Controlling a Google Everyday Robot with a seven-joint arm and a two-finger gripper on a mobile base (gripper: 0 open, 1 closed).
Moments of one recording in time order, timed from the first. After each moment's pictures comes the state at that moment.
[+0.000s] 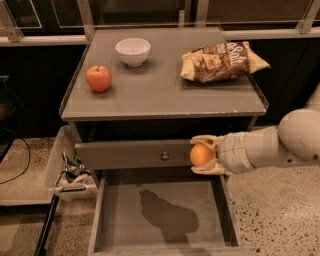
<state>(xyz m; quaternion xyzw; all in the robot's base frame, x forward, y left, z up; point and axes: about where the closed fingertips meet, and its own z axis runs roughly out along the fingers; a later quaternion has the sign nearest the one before) 0.478 -0.127 0.748 -0.69 0.60 0.10 0.40</state>
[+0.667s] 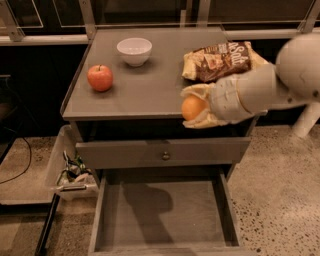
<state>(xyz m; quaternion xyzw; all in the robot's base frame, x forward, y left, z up) 0.528 -0.101 0.870 -0.72 0.56 0.03 0.41</state>
